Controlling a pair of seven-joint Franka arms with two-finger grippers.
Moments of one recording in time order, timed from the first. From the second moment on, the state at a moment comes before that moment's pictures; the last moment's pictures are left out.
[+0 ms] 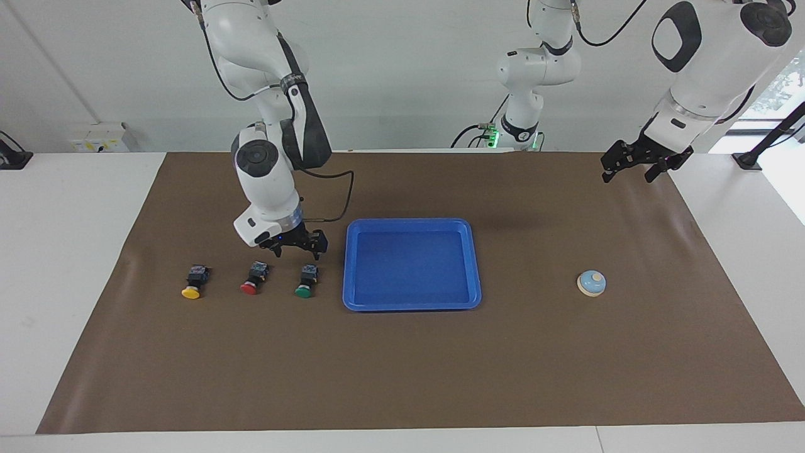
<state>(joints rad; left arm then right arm) 0.01 -0.04 -0.02 -1.71 -0.02 1.60 0.06 0.19 0.30 0.04 -1.99 -0.01 2.26 0.40</state>
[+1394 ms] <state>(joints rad) 0.01 -0.04 -0.02 -1.71 -0.02 1.60 0.06 0.22 0.33 0.04 -1.83 -0.01 2.11 0.44</state>
